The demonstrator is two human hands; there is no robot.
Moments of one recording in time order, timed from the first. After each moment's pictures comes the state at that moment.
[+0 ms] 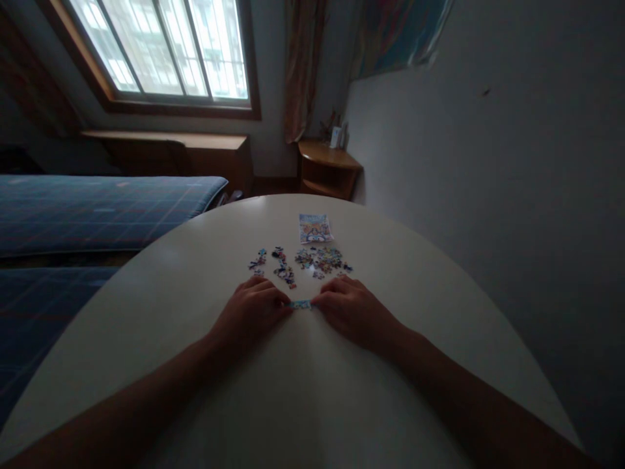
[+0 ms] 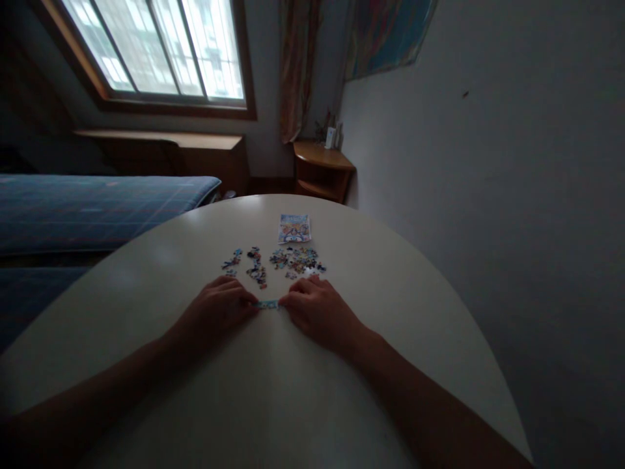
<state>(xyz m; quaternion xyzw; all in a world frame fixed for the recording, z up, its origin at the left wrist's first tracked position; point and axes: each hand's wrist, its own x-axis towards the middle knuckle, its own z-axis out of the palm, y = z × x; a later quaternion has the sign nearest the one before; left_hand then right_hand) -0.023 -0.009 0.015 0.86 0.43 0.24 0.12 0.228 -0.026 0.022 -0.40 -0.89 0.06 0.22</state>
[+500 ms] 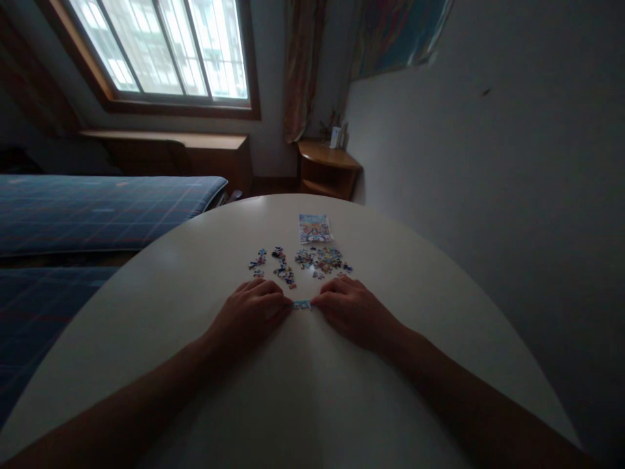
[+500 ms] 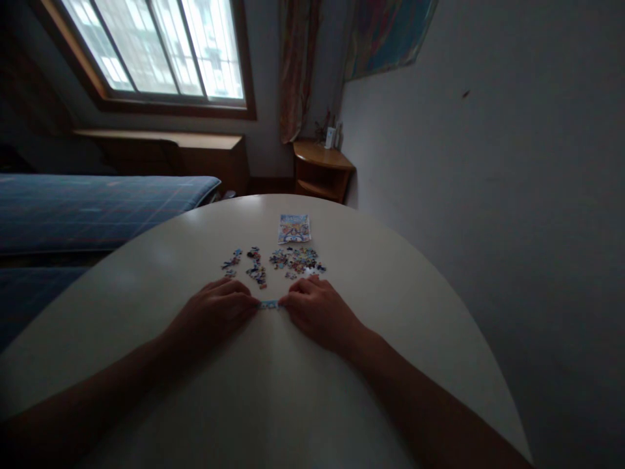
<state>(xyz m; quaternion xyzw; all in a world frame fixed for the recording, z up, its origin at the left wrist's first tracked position) -0.025 -0.014 0.019 0.90 0.39 0.21 0.06 0.227 -0.026 0.022 -0.40 -0.89 0.05 0.22</state>
